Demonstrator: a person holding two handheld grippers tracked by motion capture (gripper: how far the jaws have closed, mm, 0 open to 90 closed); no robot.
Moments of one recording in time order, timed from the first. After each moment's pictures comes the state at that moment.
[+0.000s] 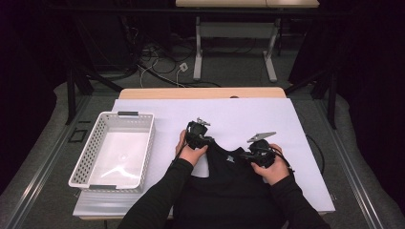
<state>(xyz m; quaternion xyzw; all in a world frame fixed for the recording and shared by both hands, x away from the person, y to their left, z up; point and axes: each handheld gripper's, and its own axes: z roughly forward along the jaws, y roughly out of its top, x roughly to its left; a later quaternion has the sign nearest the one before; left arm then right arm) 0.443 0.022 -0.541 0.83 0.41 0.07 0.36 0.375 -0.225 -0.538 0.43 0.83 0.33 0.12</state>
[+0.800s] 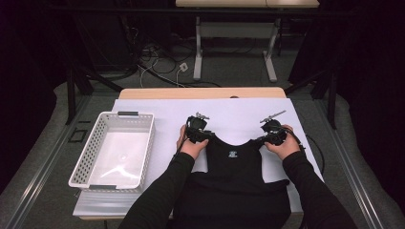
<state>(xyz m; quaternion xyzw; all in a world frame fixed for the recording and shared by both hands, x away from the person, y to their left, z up) 0.465 0.023 -0.541 0.82 0.43 0.07 0.37 0.450 -0.277 -0.536 0.47 0.84 0.25 0.11</state>
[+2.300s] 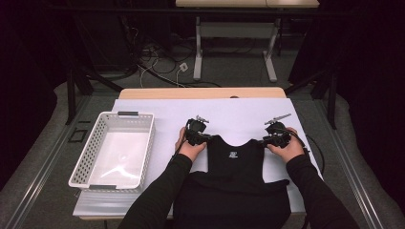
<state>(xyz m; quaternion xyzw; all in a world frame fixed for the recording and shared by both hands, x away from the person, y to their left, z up) 0.465 0.024 -0.553 0.84 0.41 0.05 0.36 0.443 -0.290 -0.543 0.47 0.83 0.27 0.13</state>
